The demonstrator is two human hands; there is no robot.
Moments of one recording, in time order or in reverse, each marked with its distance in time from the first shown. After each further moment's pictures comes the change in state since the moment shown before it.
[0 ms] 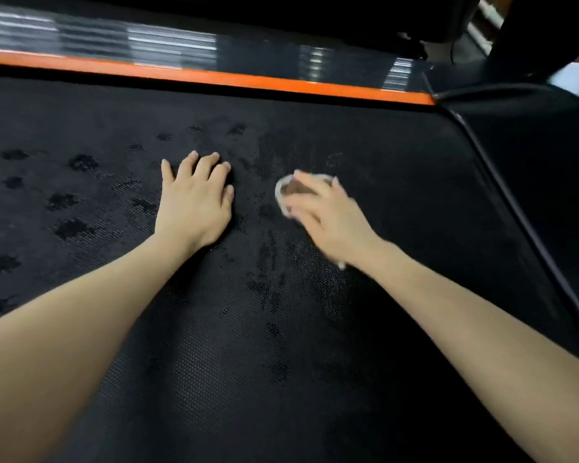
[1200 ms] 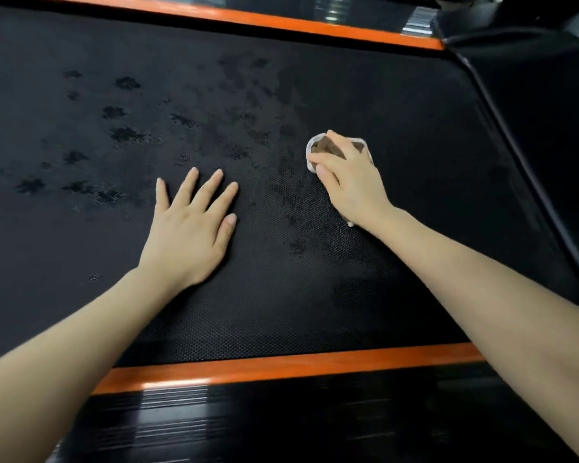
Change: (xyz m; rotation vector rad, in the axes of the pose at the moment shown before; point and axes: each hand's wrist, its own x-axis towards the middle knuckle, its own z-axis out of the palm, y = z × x) left_hand -0.181 0.004 -0.032 0.057 -0.146 0.086; right_hand -0.075 -0.041 0.006 0.031 0.093 0.195
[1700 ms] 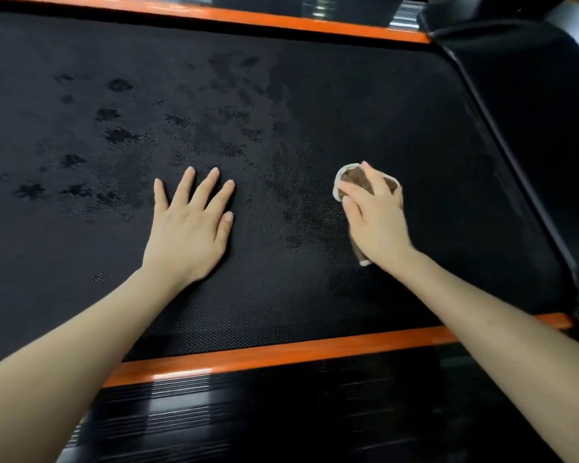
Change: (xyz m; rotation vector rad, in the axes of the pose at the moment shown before) left_hand 0.000 0.001 0.000 0.001 0.010 -0.010; right_hand -0.070 -0.001 -0.013 -0.044 0.091 0.206
